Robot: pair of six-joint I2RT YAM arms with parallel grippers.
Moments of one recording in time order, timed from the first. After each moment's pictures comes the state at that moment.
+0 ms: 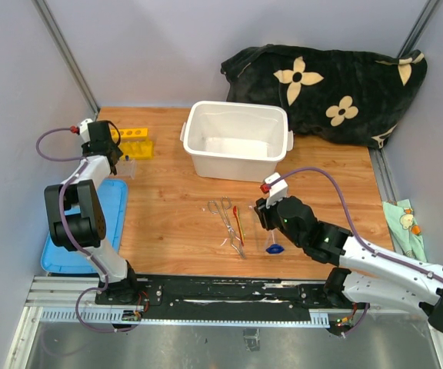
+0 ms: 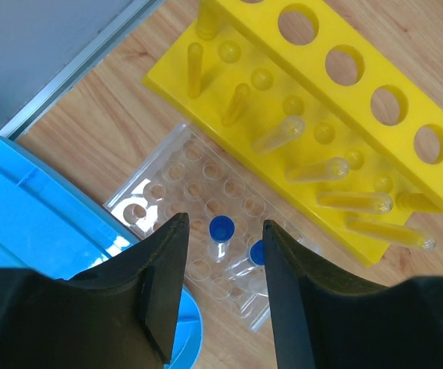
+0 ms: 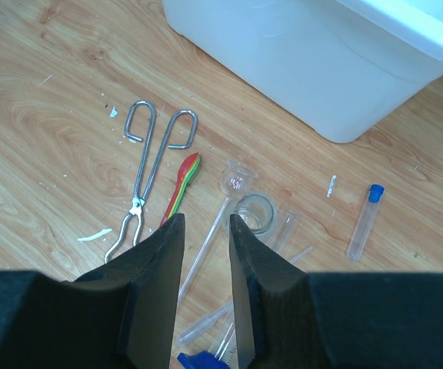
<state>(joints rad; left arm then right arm) 0.19 1.69 1.10 -0.07 -0.36 -0.46 1.00 0.90 0.60 -0.11 0.40 0.13</state>
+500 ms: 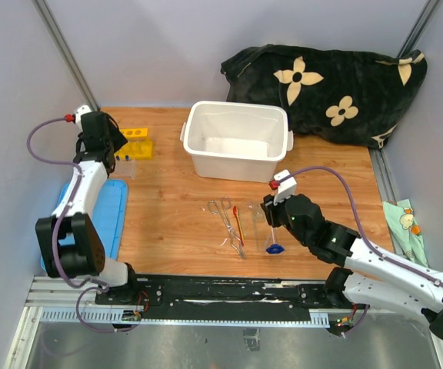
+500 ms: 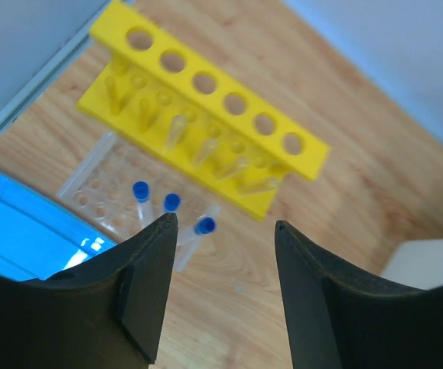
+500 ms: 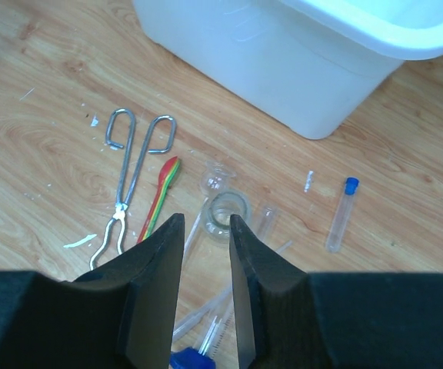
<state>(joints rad) 0.14 1.49 1.12 -0.17 -0.26 -0.48 0.96 0.85 0.59 -0.14 0.40 0.13</state>
